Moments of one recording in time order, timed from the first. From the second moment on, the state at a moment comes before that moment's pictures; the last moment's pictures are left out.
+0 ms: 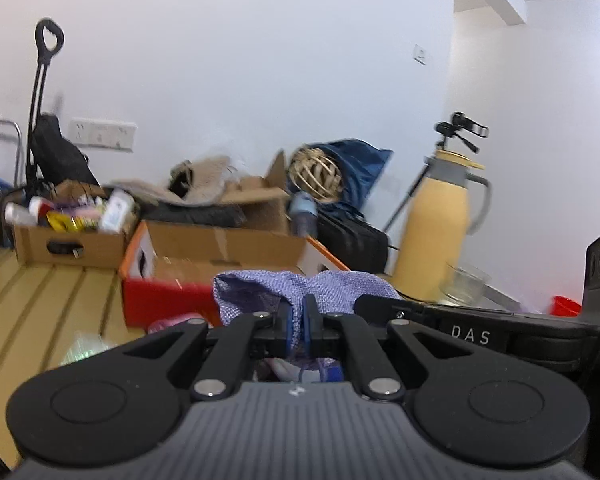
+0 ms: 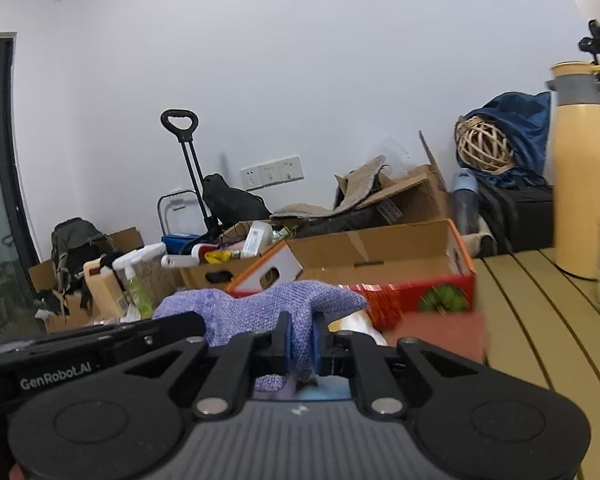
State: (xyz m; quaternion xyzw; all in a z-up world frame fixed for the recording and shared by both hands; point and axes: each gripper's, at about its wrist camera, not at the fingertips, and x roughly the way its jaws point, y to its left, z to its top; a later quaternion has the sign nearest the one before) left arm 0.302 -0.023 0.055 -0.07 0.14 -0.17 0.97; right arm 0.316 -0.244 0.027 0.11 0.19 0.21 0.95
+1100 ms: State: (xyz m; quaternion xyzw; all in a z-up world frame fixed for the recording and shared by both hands) left arm 0.661 0.051 0.038 -0.06 0.33 -0.06 0.94; right arm 0.705 -0.144 -0.014 0.14 0.41 0.14 0.89
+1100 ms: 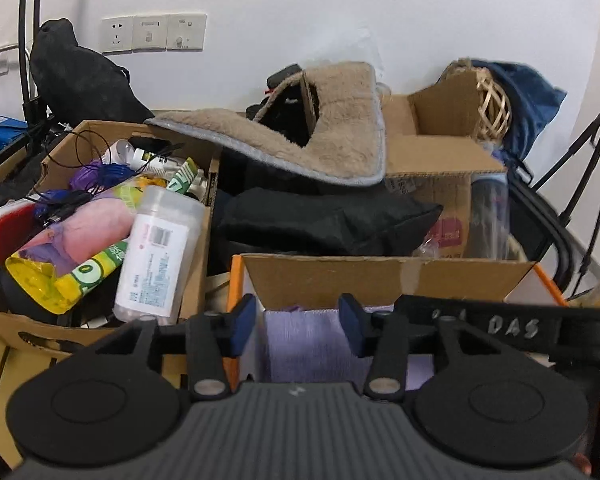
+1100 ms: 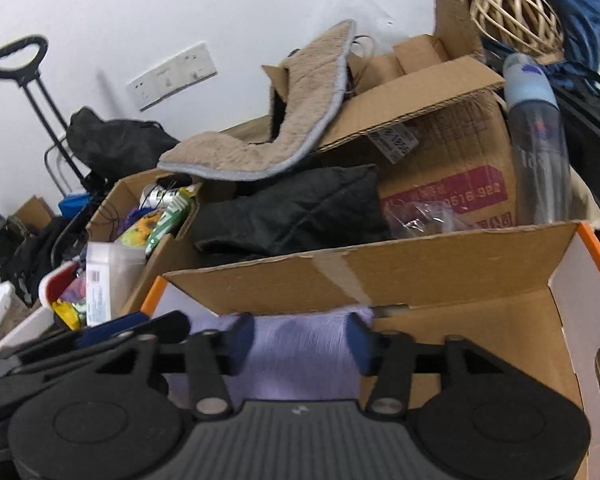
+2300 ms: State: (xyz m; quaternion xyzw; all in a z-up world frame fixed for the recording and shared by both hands) left arm 0.191 0.012 0.074 0.06 0.09 0.03 0.99; right arm 0.247 -0.257 0.086 0.00 0.16 0.18 0.97
